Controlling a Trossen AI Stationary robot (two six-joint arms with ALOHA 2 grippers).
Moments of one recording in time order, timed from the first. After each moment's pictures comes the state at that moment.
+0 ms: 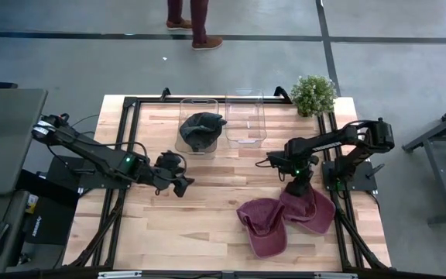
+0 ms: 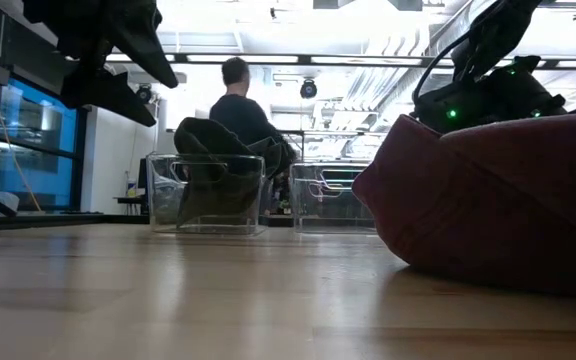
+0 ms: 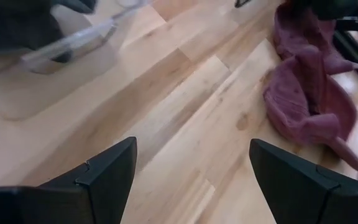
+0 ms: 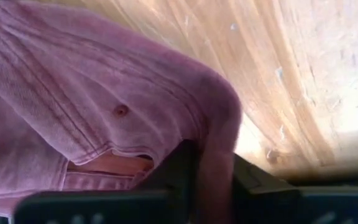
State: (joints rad) left arm -0.37 1.11 0.75 -0.44 -0.47 -1.07; right arm -0.10 1.58 0.74 -1.11 -0.35 0.38
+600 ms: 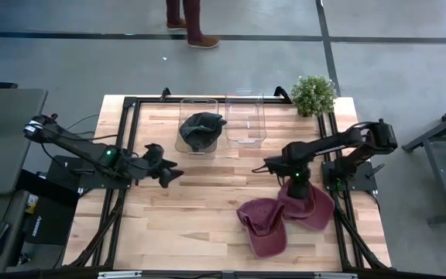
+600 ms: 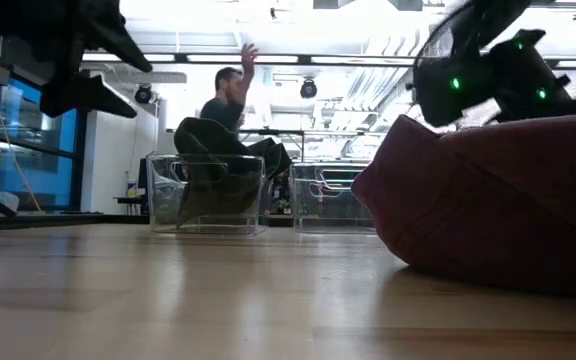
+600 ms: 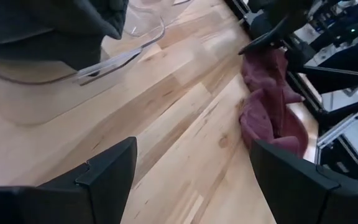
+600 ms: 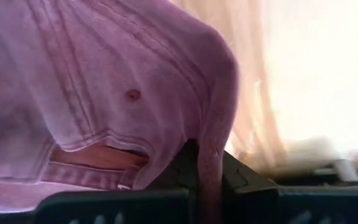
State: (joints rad) left arm -0.37 0.78 0.54 -0.35 -0.50 -1.09; right arm 0.01 1.56 0.83 -1.19 -0.20 0.34
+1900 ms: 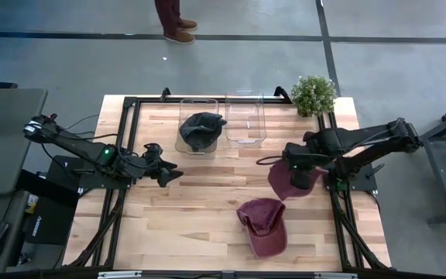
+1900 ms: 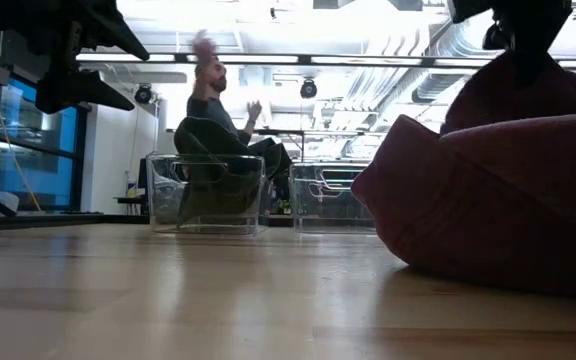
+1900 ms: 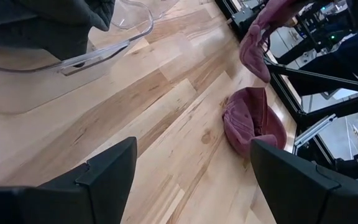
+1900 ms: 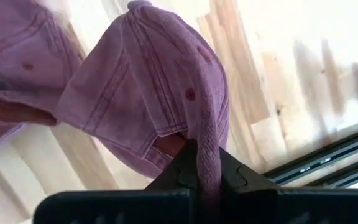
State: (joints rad) left arm -0.37 0.75 0.54 -0.34 -0.46 -1.13; right arm 0.18 1.28 1.25 -1.48 0.17 0.55
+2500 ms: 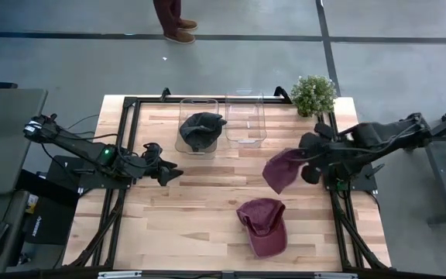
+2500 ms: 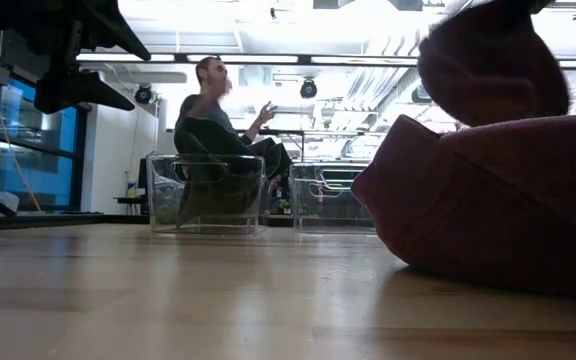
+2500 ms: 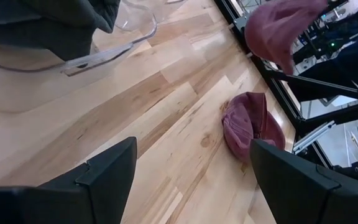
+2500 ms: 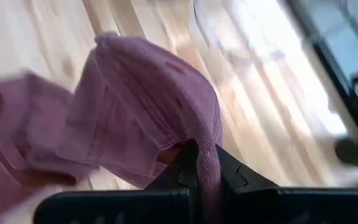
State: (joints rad) left arm -0.37 0.75 0.54 -0.34 -0.48 -1.16; right arm 0.31 1.06 1.27 -1.33 0.42 0.61
